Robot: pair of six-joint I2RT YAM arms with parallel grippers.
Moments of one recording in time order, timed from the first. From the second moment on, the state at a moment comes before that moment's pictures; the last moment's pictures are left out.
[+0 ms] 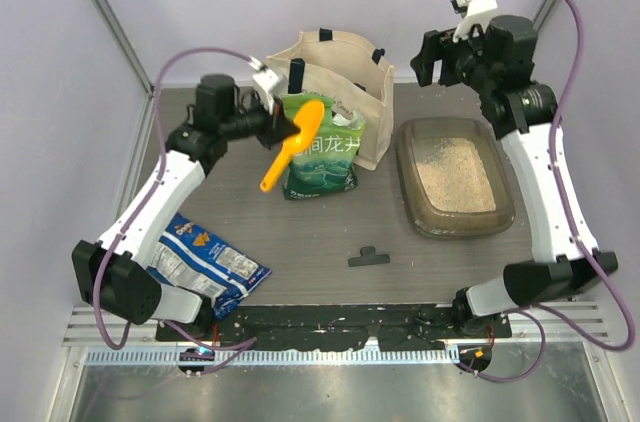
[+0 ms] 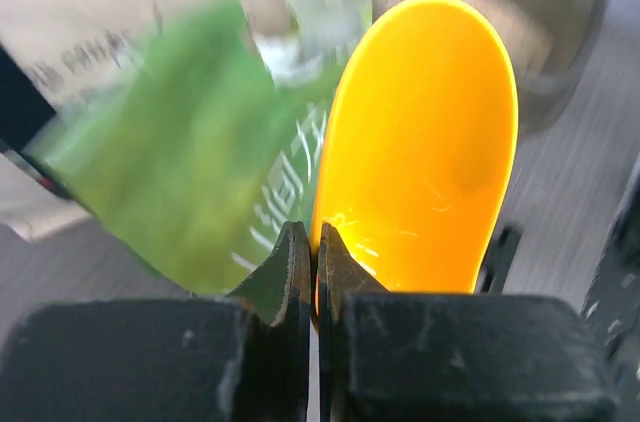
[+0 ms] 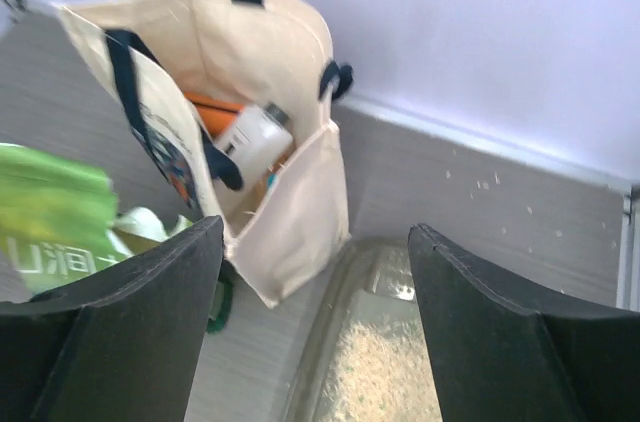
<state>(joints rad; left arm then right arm) -0.42 1.38 1.27 -0.38 0.59 0.17 0.19 1.51 1.88 -0.65 -0.15 -0.07</state>
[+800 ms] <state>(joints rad) -0.32 1.45 1.59 -0.12 0.19 -0.78 0.58 1.52 1.59 -0.21 -0.49 0.15</state>
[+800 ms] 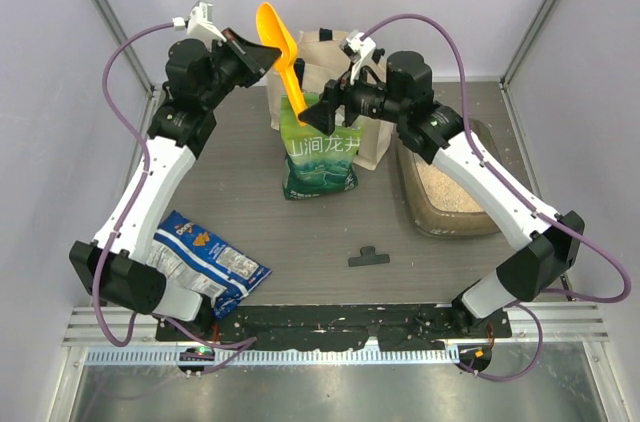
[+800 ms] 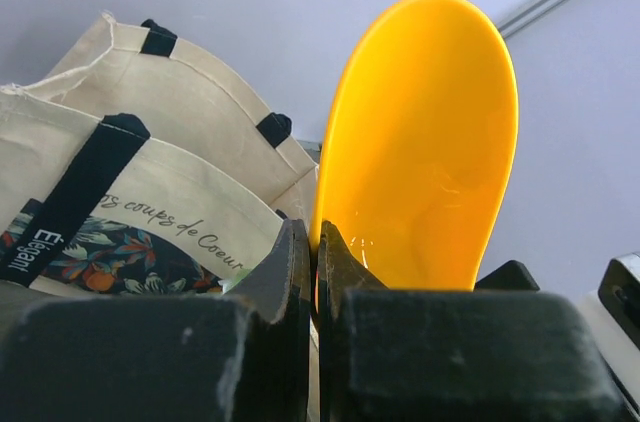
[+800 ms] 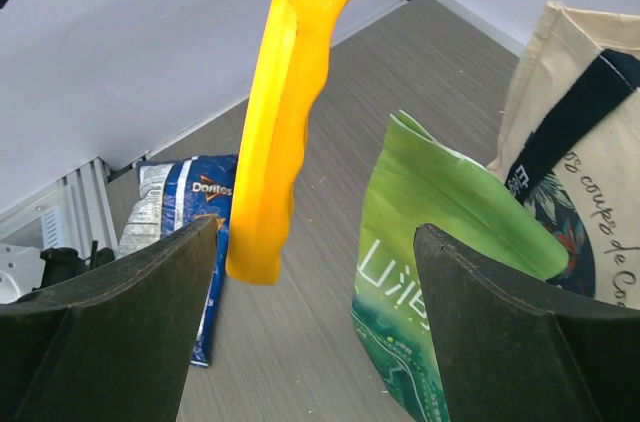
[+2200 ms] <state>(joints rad) -0.39 1.02 1.09 -0.16 0.47 1.16 0.60 1.49 1.69 -0.94 -0.50 -0.44</state>
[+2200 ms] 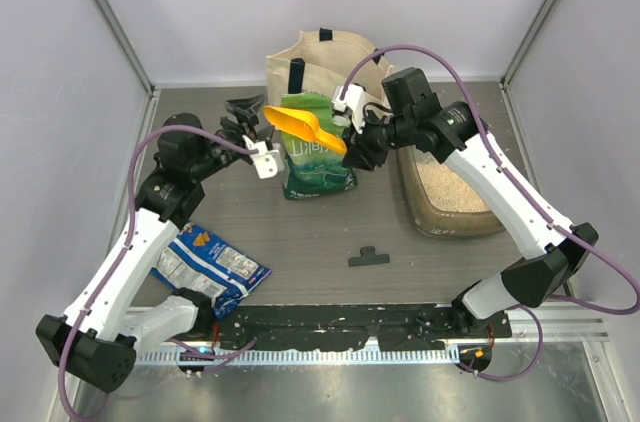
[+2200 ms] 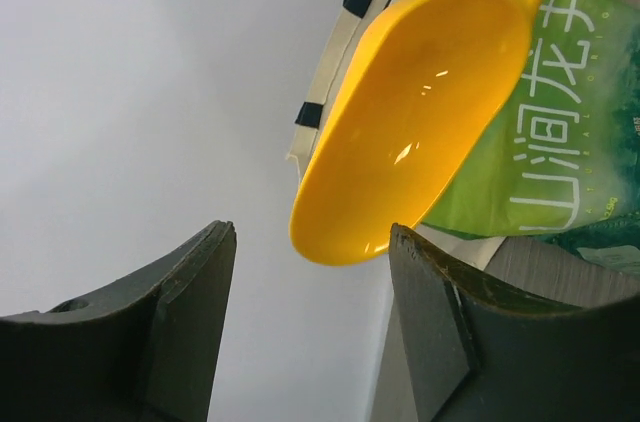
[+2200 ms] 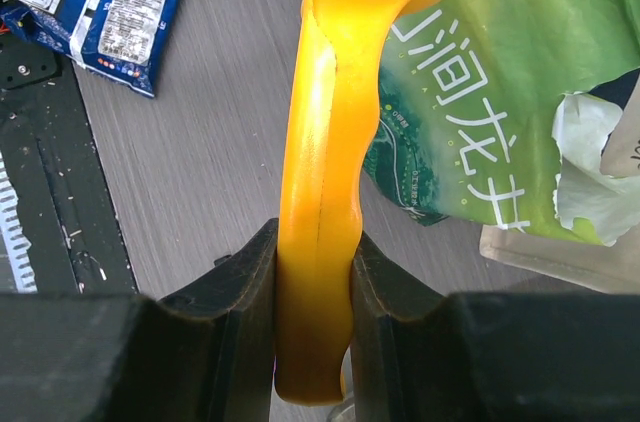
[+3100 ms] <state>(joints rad) -0.58 1.22 1.12 -0.08 0.34 1.36 0.61 1.51 1.73 -0.96 -0.43 -0.40</state>
